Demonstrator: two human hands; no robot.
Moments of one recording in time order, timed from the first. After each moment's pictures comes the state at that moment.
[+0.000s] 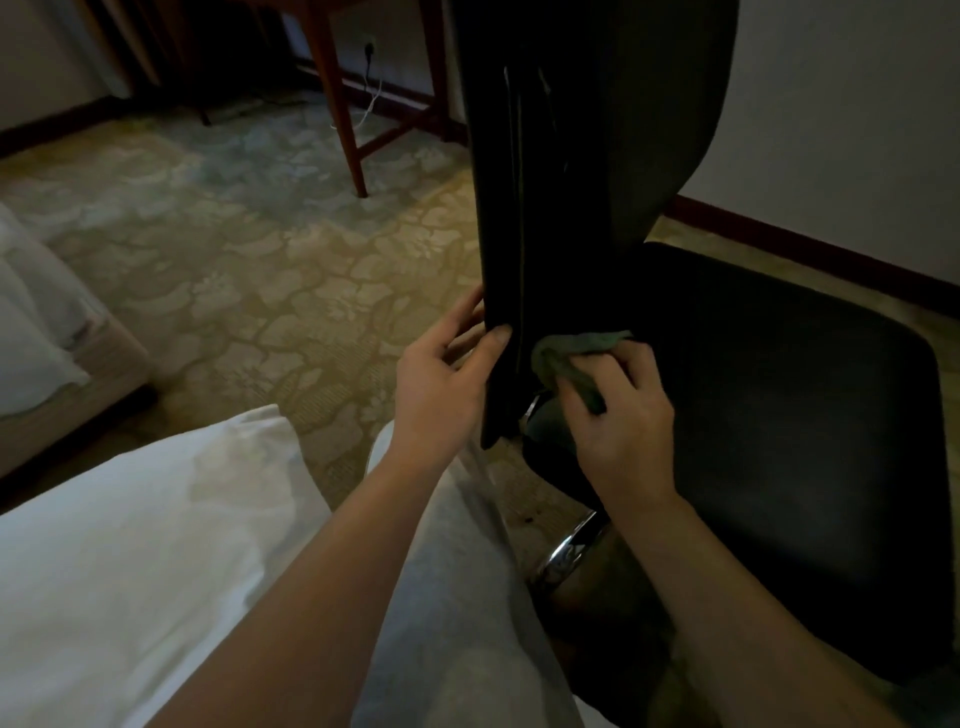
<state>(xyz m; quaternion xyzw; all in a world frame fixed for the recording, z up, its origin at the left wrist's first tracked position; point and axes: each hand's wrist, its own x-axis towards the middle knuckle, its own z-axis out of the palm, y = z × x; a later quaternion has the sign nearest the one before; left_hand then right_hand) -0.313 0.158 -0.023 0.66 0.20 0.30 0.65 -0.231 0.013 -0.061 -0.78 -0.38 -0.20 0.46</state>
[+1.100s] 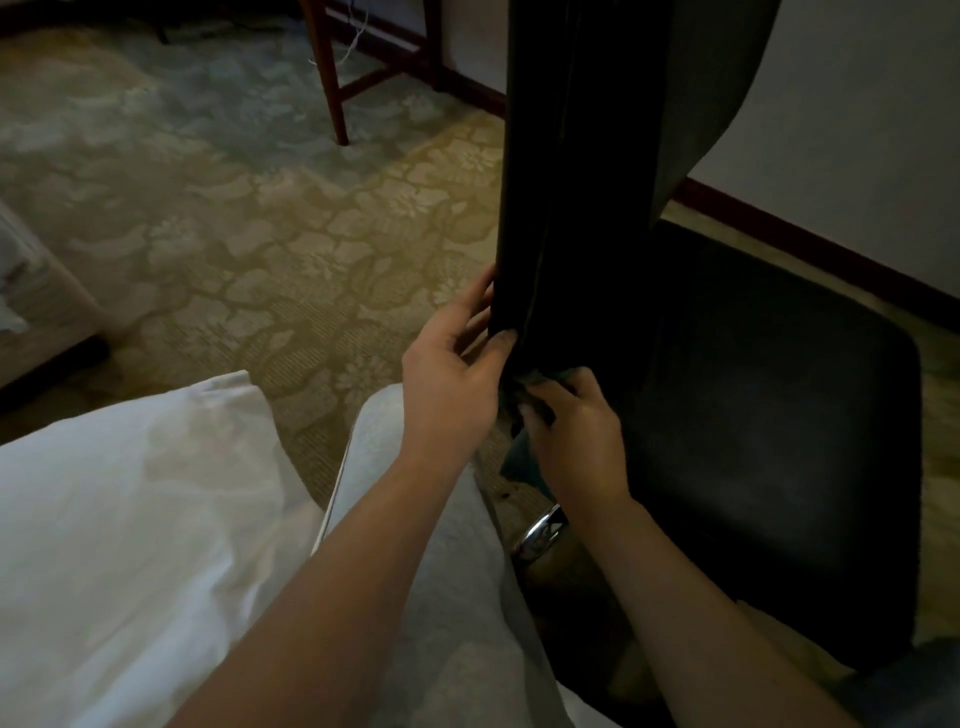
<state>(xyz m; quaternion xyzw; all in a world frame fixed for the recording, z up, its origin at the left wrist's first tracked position) -0.311 0.147 -0.040 0.64 0.20 0.32 0.67 -0.244 0.034 -0.102 -0.88 -0.35 -0.06 0.32</state>
